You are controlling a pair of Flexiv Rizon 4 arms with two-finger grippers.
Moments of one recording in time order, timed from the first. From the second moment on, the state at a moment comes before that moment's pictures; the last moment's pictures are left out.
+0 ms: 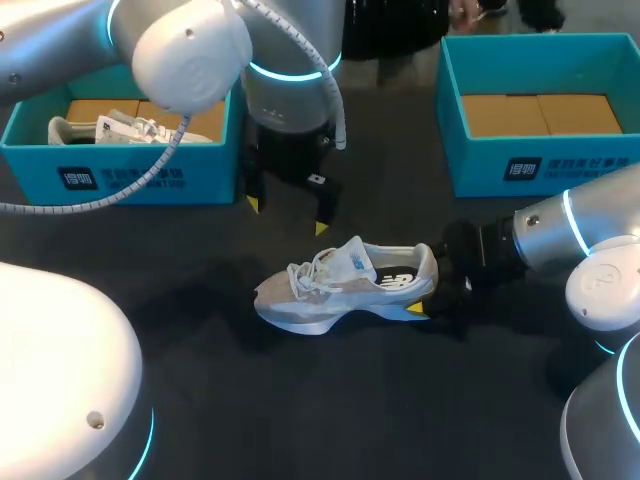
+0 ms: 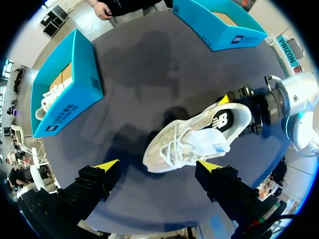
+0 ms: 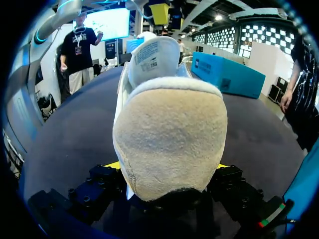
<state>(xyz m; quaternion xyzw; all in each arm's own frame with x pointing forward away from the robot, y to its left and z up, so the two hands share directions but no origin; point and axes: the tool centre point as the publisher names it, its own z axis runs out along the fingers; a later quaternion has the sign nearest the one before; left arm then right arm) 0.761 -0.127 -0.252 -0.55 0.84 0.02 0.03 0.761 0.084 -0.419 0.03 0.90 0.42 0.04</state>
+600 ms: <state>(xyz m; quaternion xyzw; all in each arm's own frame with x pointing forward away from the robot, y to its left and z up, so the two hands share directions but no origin) 0.738 -0.165 -0.263 -0.64 0.77 0.01 0.02 0.761 0.084 -0.419 0.03 0.90 0.42 0.04</state>
